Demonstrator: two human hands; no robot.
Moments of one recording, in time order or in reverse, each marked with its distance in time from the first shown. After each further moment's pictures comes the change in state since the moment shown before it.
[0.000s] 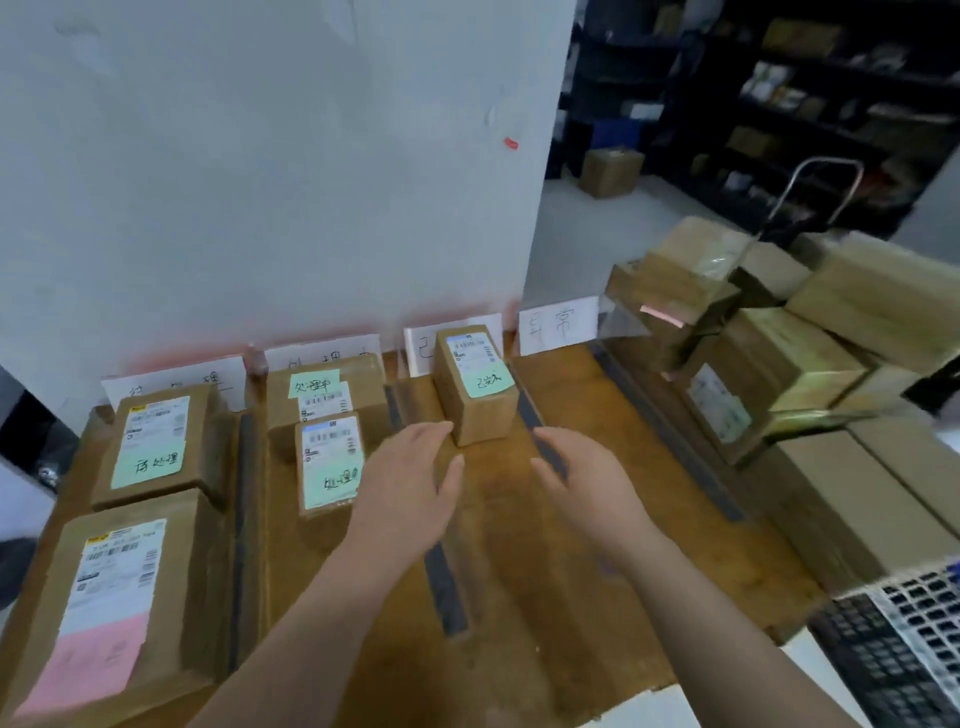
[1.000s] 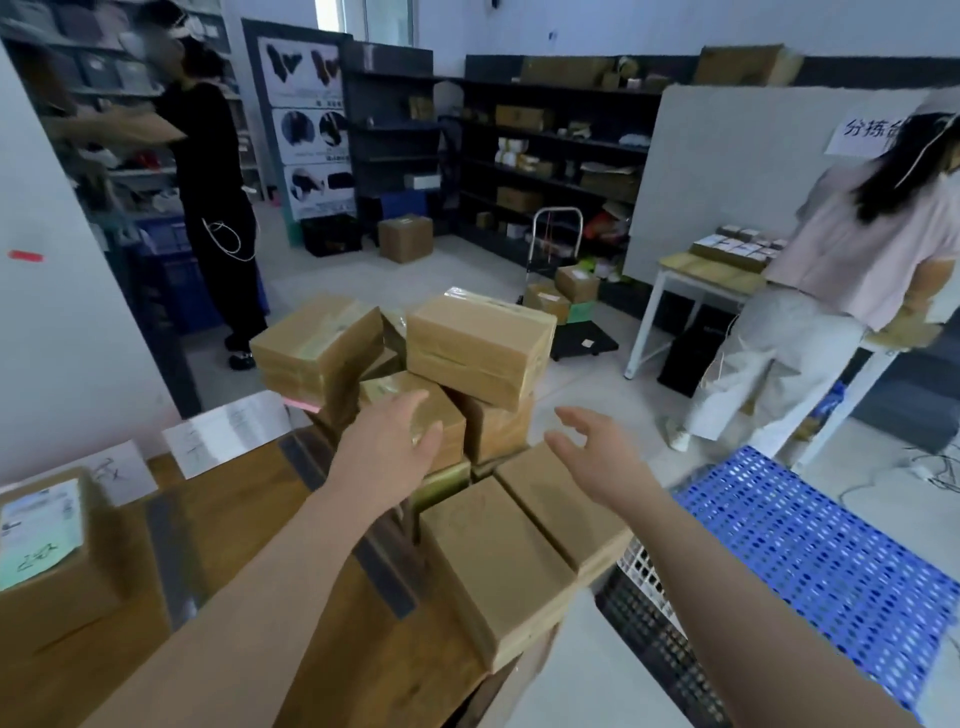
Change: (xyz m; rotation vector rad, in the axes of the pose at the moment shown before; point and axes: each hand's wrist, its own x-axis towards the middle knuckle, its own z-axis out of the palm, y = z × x) left_hand 0.109 0.420 0.191 -0.033 -0.127 0.398; right_hand -0.045 0.364 -0.317 0.109 0.340 0.387
